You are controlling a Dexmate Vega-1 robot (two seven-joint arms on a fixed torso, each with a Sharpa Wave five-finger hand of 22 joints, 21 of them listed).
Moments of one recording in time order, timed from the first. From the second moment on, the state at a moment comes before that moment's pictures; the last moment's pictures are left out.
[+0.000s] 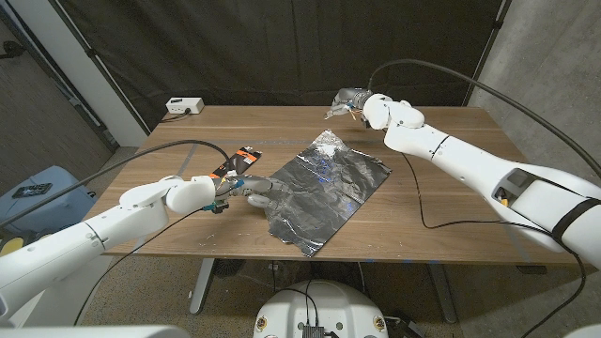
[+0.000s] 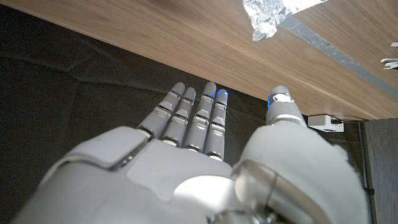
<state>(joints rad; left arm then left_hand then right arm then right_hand) 0.88 1.06 0.59 -1.83 0.40 -0.16 -0.34 0.61 0.18 0.50 -0.12 0.29 0.17 -0.15 0.17 0.17 0.07 -0.10 0.18 0.18 -0.01 -0.09 0.17 0.16 0.01 -0.02 0.34 0.17 -0.22 -0.52 -0.97 -1.44 -0.51 -0.44 0.22 0.67 -0.02 0.26 -0.16 0.24 0.57 -0.03 0.23 0.18 0.64 -0.08 0.20 0.18 0.40 -0.05 0.22 0.18 0.40 -0.05 0.20 0.17</state>
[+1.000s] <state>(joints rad) 0.88 1.06 0.59 -1.82 0.39 -0.16 -0.34 0.62 0.19 0.51 -0.13 0.29 0.17 -0.15 0.18 0.17 0.08 -0.11 0.19 0.18 -0.01 -0.09 0.17 0.16 0.01 -0.02 0.33 0.17 -0.21 -0.48 -1.01 -1.38 -0.50 -0.44 0.25 0.72 -0.03 0.25 -0.17 0.26 0.57 -0.06 0.21 0.18 0.64 -0.10 0.19 0.18 0.40 -0.04 0.22 0.18 0.38 -0.04 0.19 0.17</state>
